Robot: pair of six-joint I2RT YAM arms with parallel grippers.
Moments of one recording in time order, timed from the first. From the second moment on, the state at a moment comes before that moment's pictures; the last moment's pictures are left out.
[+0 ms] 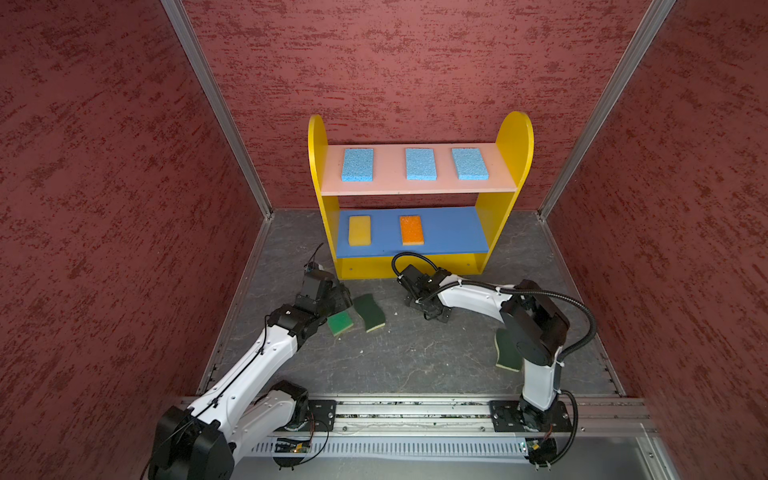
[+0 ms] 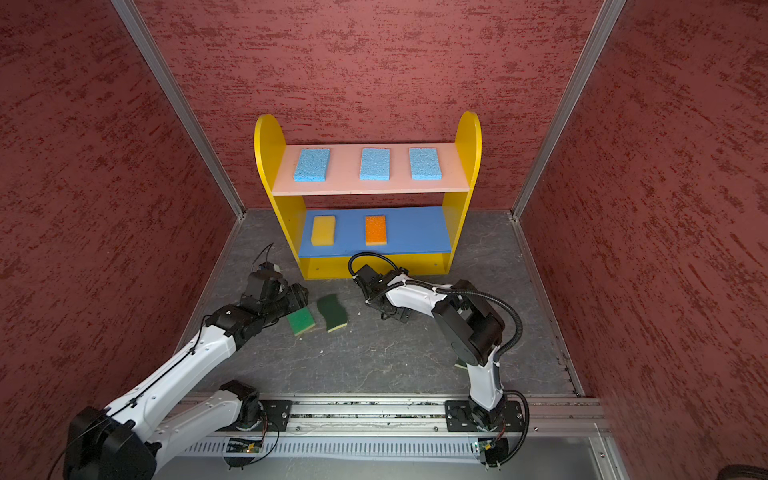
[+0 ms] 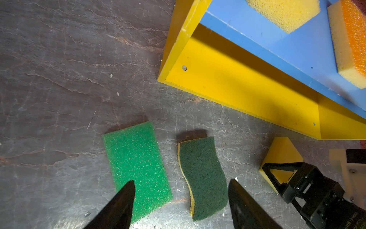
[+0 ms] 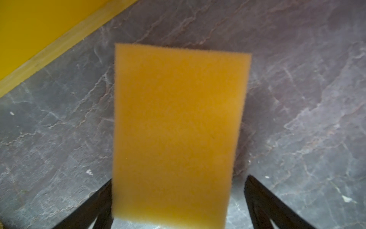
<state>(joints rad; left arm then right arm) -0.36 0.98 0.67 -0.49 -0.10 -0.70 0.79 1.93 1.29 -0.73 0.27 1.24</state>
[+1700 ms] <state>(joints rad) -0.35 1.01 0.66 -0.48 -0.07 -0.71 0.78 1.85 1.14 -0.62 0.26 1.19</state>
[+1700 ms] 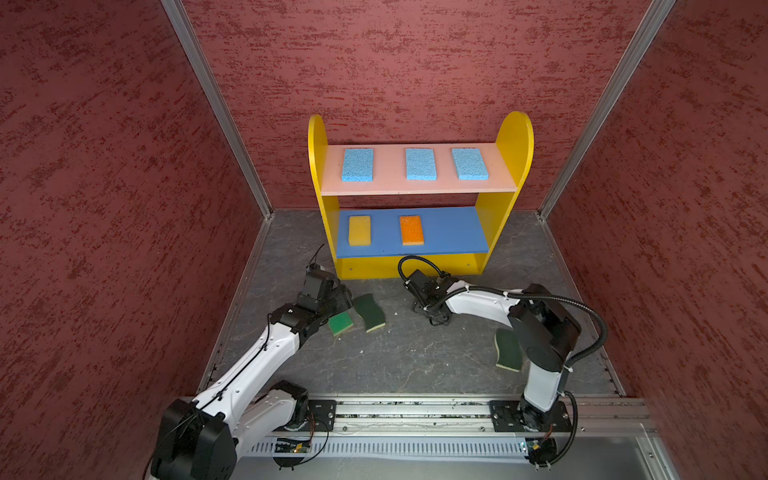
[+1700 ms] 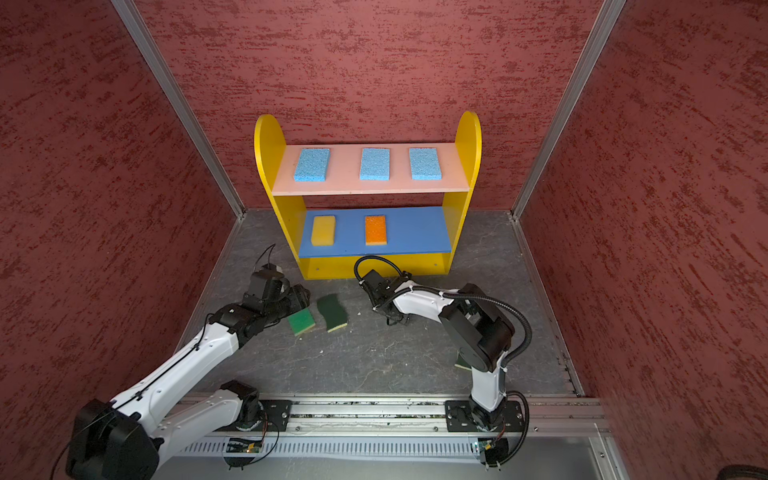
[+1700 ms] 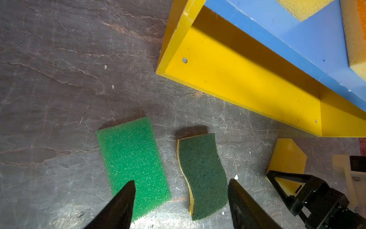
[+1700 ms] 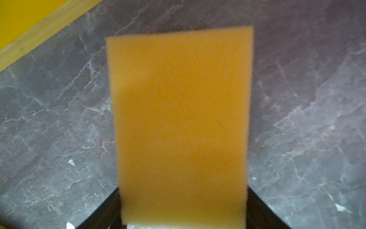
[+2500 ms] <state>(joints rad) -0.42 0.99 0.68 -0.52 -0.11 -0.72 0.78 1.57 1.02 -0.63 0.27 0.86</state>
